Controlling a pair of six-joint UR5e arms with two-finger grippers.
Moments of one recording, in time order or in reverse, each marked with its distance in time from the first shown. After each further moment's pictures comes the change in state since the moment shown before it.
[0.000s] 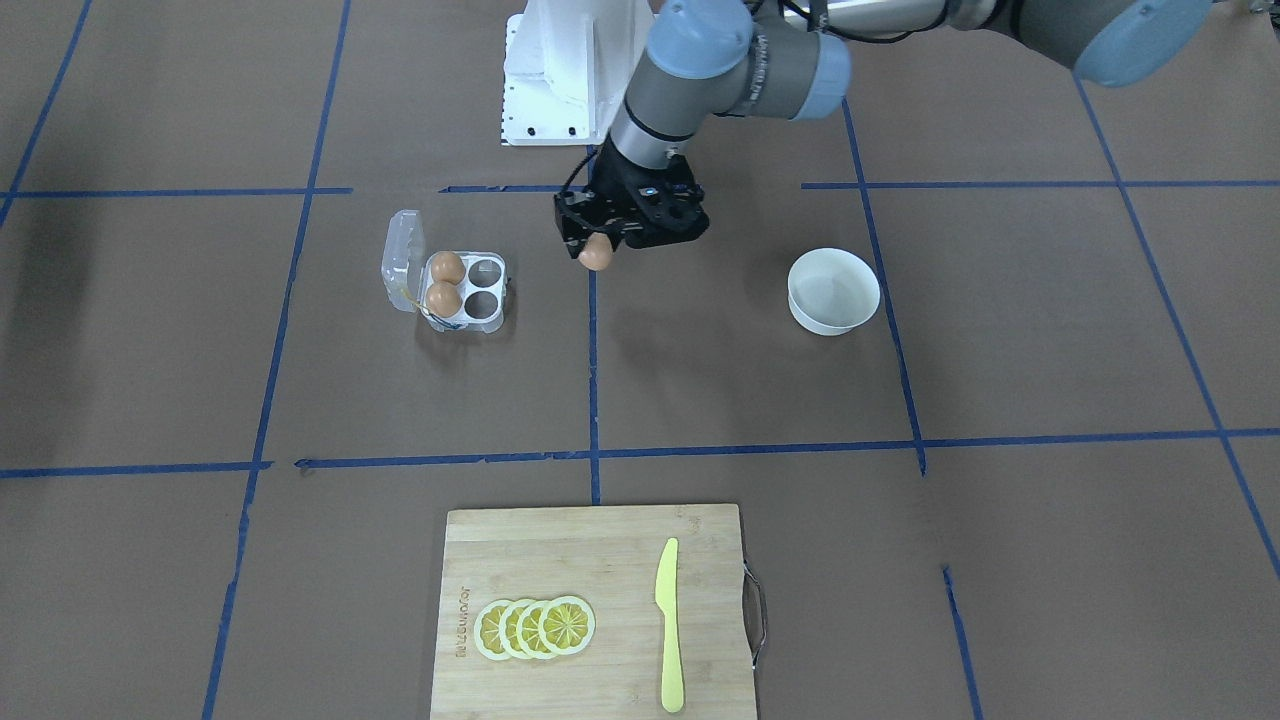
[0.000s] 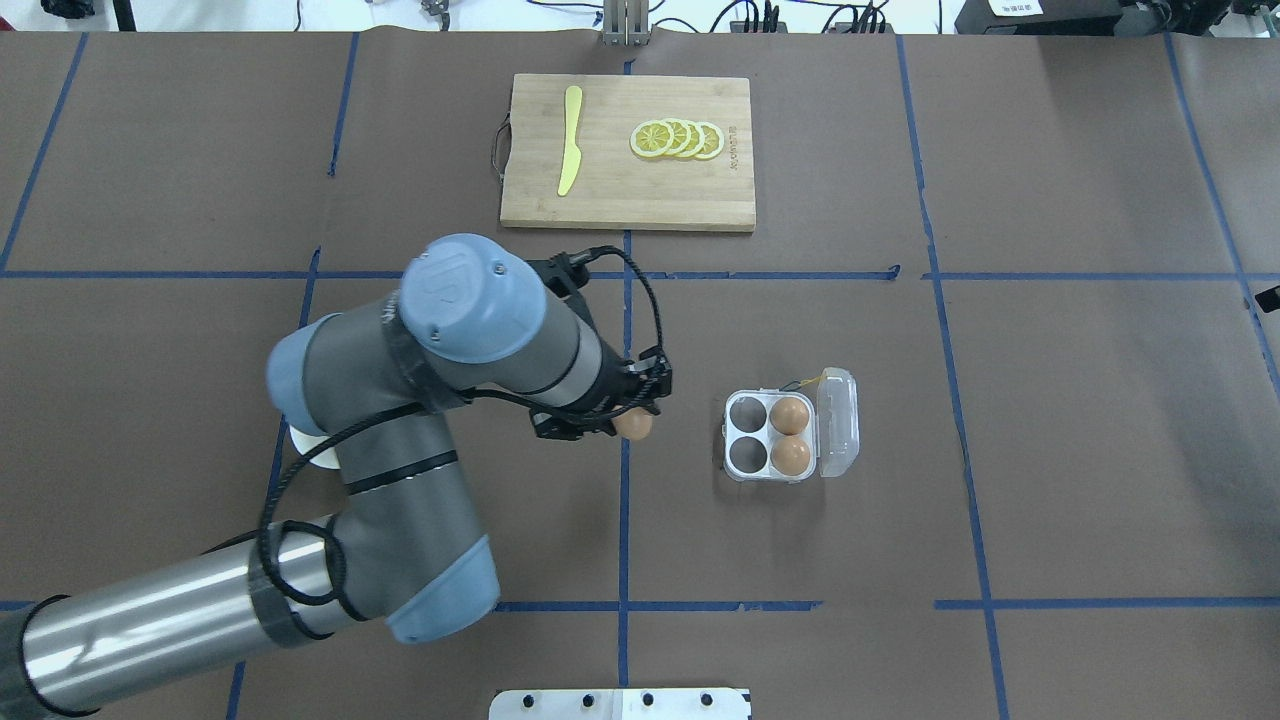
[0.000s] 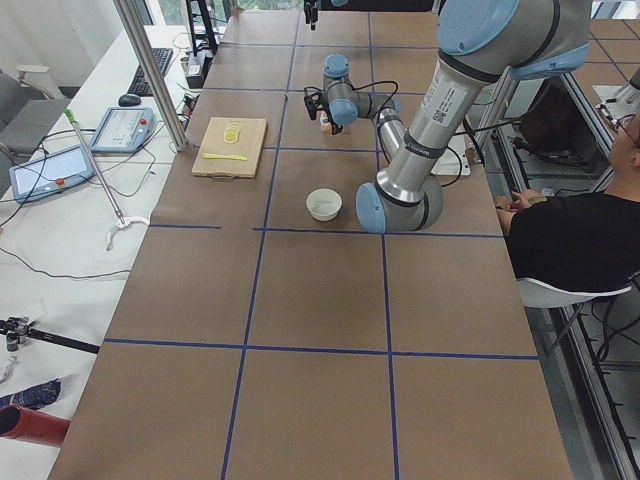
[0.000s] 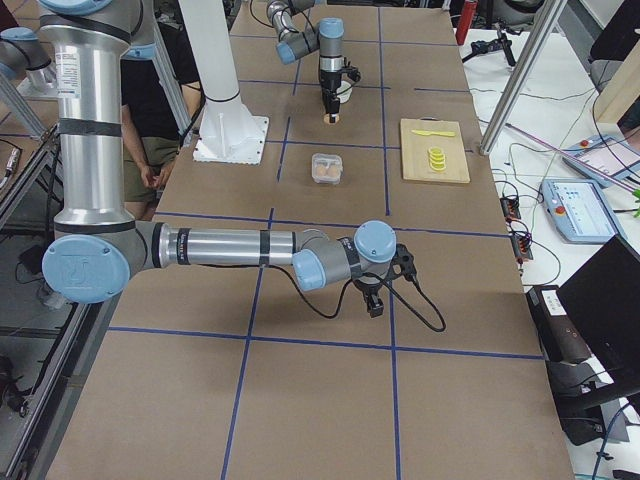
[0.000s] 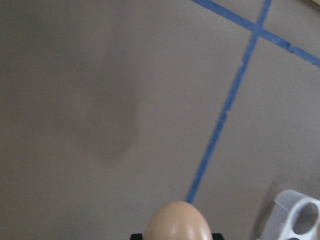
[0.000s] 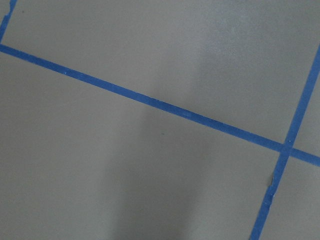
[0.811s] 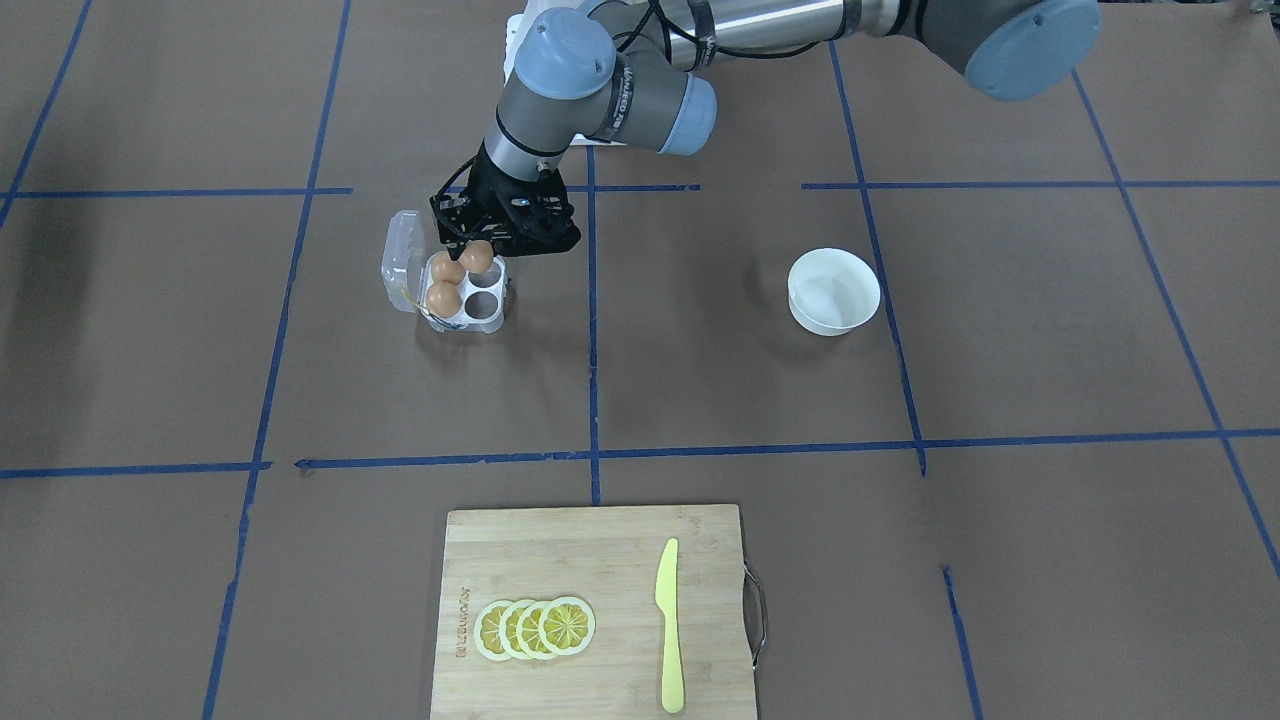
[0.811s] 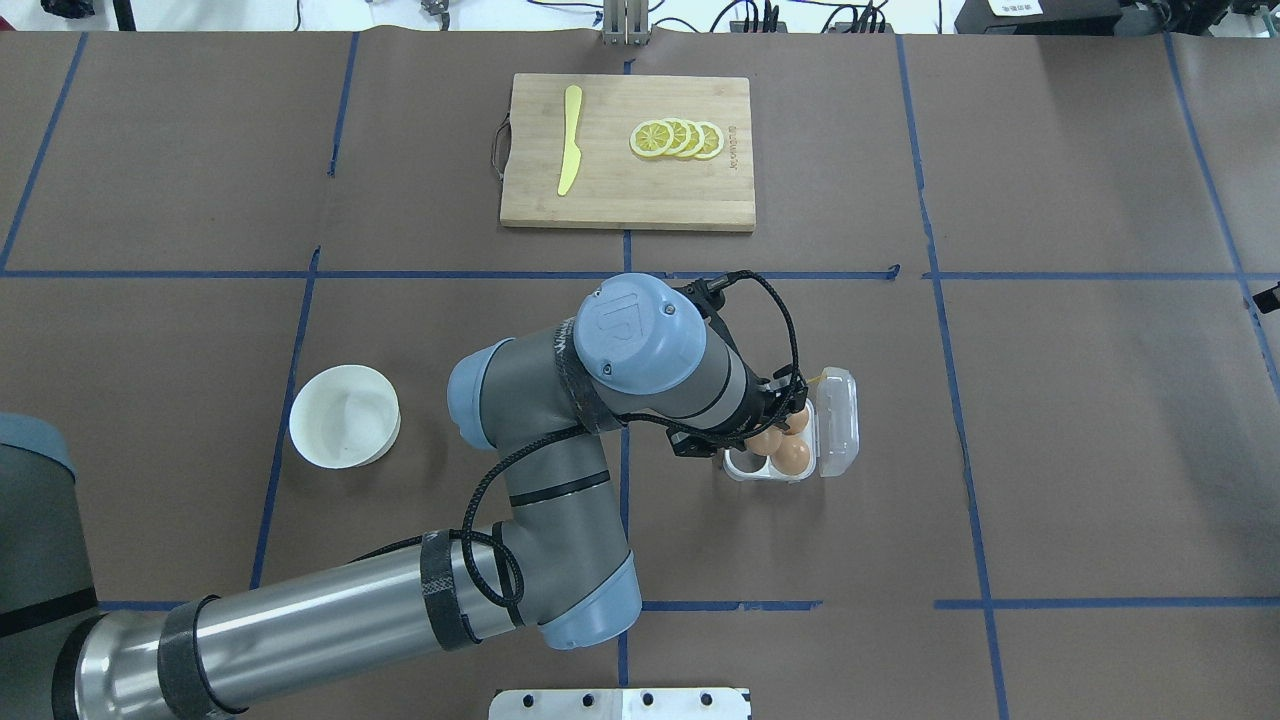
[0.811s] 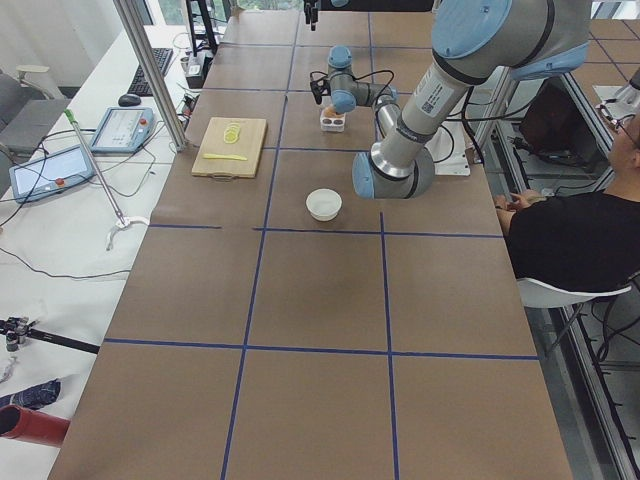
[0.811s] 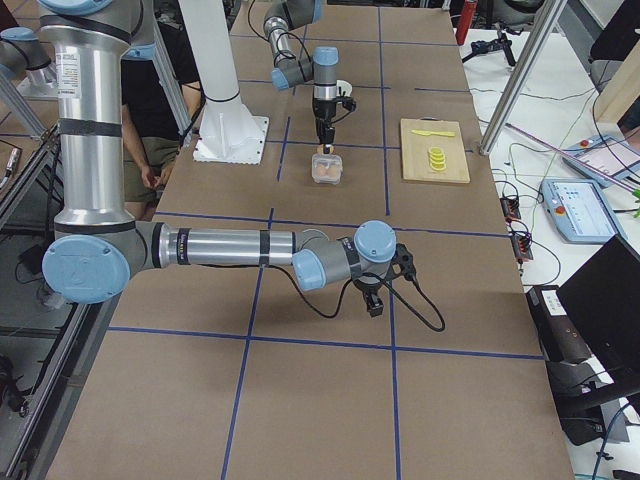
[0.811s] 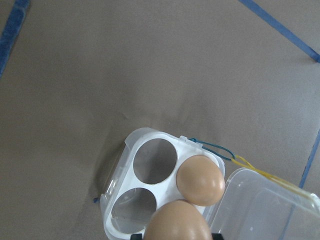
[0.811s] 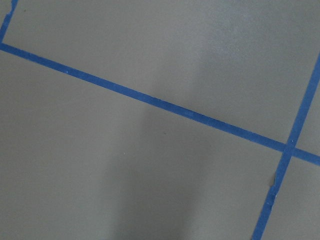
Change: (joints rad) left arm 0.062 -0.179 0.274 -0.202 0.039 -0.042; right arm -0.003 -0.001 0.001 0.000 0.001 -0.001
